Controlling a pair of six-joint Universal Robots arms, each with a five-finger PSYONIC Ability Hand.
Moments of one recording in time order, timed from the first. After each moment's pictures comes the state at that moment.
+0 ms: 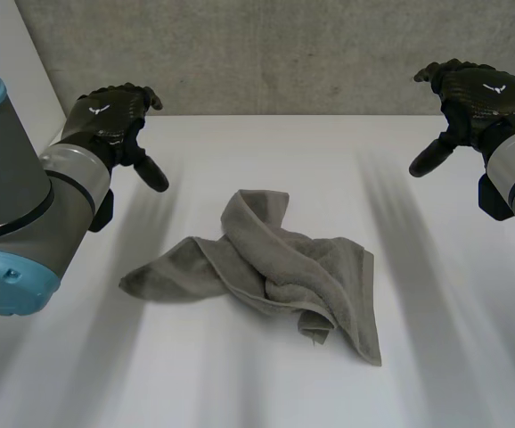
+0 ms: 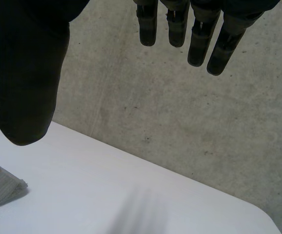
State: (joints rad) left arm 4.26 -1.87 -1.33 3.13 -1.69 3.11; right arm 1.87 -1.39 1.40 0.03 1.53 3.12; left_hand 0.26 0.25 0.22 0.23 0.06; right_hand 0.23 0.25 0.22 0.25 0.06
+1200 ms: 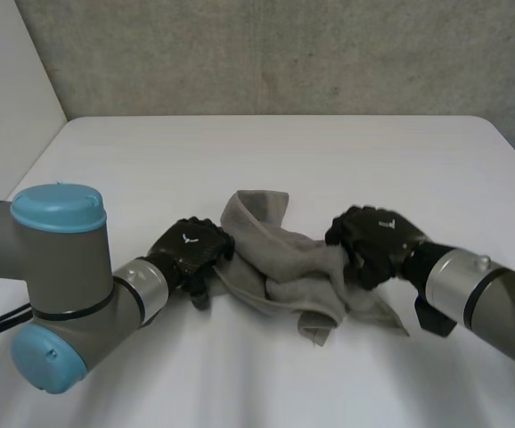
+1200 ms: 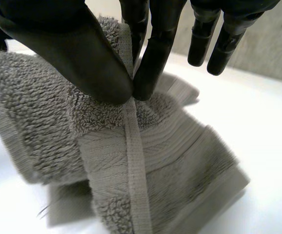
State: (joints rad) left arm 4.22 -2.06 -1.58 3.20 -1.36 3.41; right arm 1.89 -1.33 1.69 0.07 1.11 3.05; left_hand 0.46 0.46 0.22 0.23 0.29; right_hand 1.29 1.31 0.22 0.25 1.15
